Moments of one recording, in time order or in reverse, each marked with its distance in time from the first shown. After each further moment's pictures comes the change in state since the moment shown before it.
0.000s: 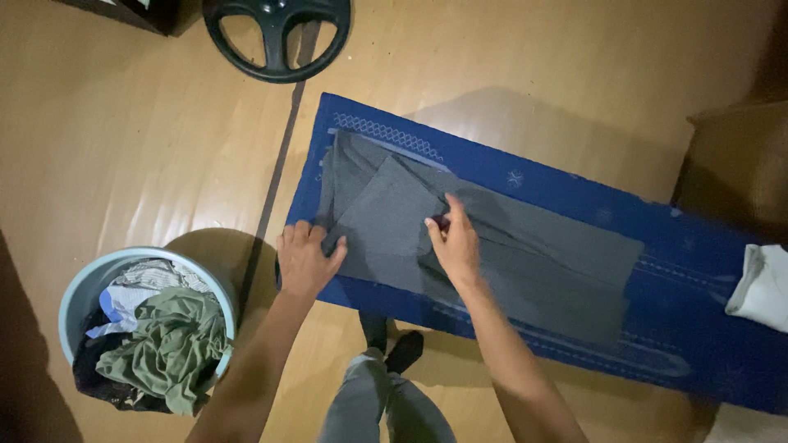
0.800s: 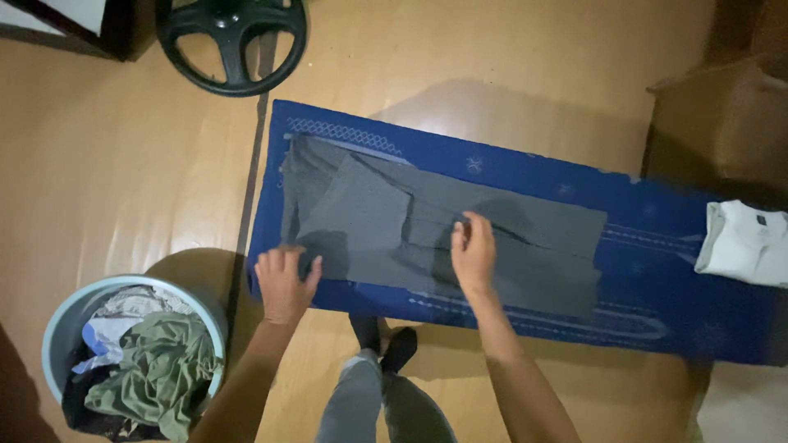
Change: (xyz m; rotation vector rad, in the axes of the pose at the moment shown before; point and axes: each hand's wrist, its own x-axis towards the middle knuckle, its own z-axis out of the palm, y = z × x) left_hand -0.039 0.015 0.007 -0.052 0.113 0.097; right_hand -0.045 0.073 -0.046 0.064 0.356 -0.031
